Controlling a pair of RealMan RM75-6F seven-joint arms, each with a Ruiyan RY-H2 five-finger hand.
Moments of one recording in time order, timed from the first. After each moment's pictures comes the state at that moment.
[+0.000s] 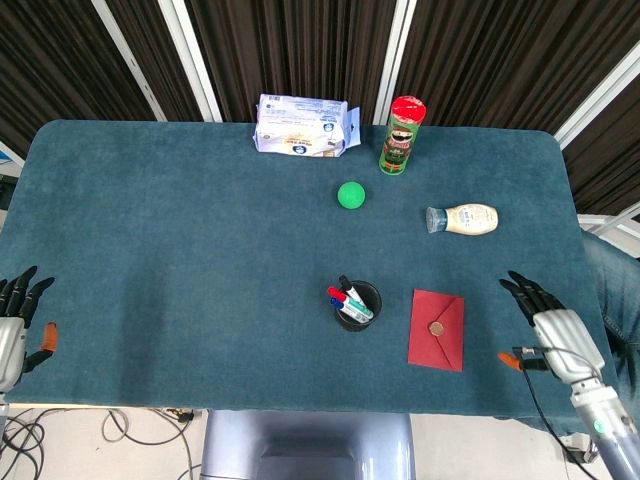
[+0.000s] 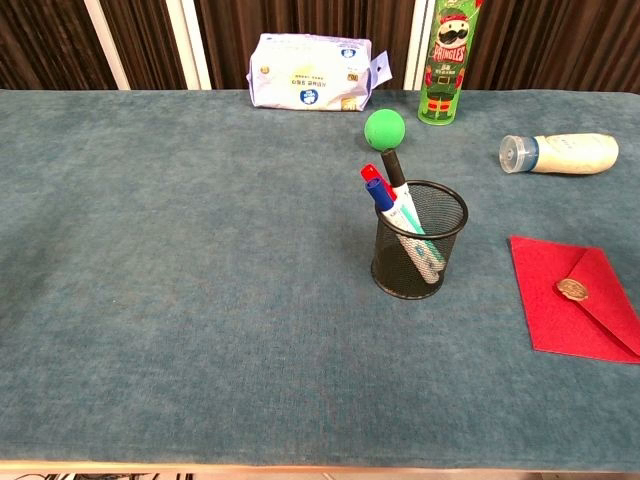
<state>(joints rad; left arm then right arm) -0.08 -1.14 -0.06 -1.64 1.47 1.49 0.06 0.24 -1.00 0.06 -1.66 -1.58 1.26 0.26</state>
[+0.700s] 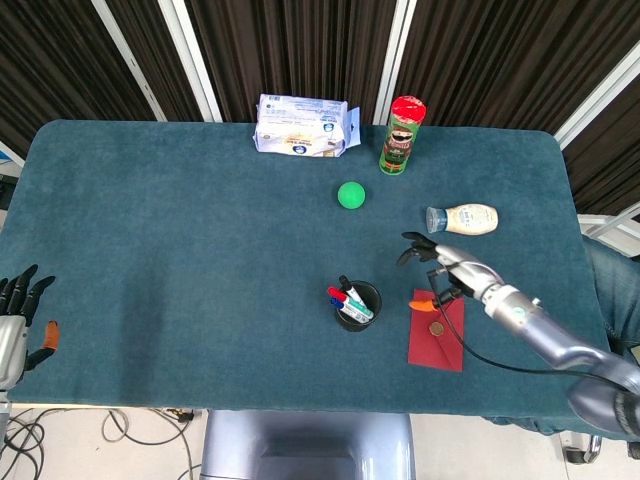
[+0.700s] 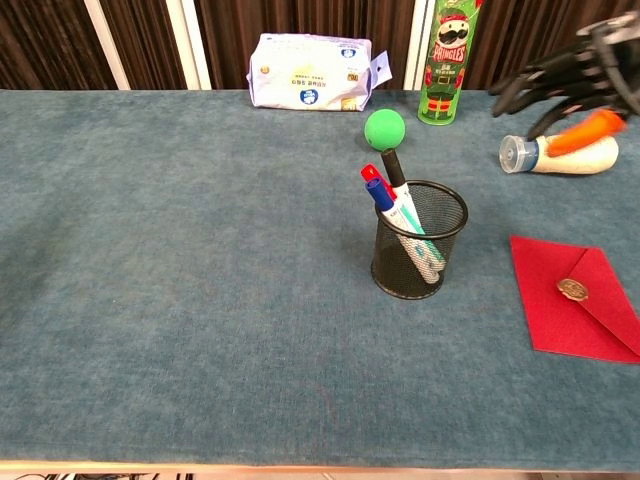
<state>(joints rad) -0.09 -1.15 -0.06 -1.64 1.45 1.48 0.07 0.78 -1.01 0.16 -1.58 -1.56 0.63 0.99</state>
